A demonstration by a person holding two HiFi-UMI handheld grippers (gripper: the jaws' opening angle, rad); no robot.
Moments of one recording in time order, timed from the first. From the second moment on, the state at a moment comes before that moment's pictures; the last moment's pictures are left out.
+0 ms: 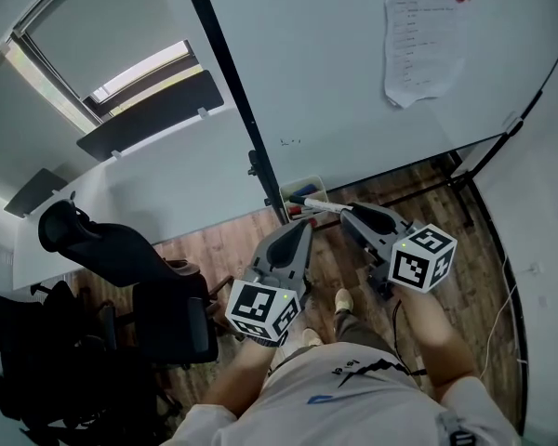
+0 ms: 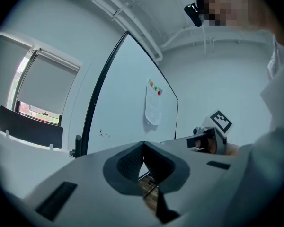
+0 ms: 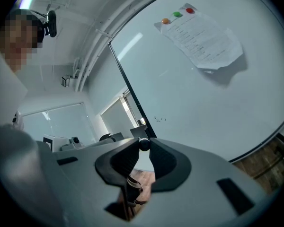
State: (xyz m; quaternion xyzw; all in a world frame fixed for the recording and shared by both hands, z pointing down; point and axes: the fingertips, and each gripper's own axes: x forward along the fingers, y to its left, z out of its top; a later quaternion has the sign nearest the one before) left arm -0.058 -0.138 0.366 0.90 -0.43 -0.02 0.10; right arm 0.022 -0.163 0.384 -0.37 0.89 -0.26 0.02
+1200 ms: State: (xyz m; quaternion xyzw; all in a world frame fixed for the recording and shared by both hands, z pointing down) left arm -0.069 -0.239 0.471 0.83 -0.53 0.04 0.17; right arm -0.005 -0.284 0.531 -0.30 0.90 -0.29 -0.12
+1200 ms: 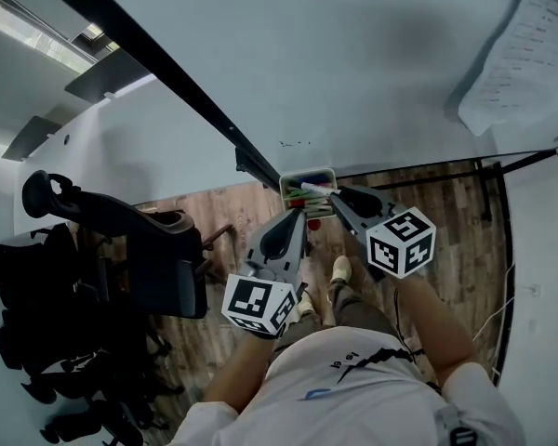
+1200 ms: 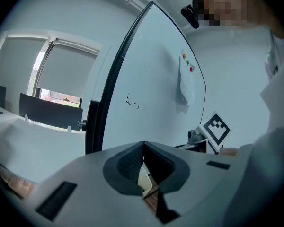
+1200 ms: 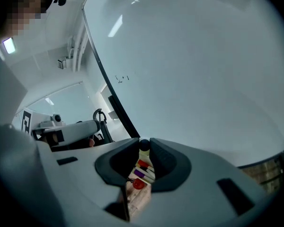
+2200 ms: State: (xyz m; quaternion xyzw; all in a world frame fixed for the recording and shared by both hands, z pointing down) left arm -0.079 -0.248 0.484 0.82 -0.54 0.05 0.18; right arm -0.013 -0.299 0.584 -0.30 0.89 -0.27 -0.20
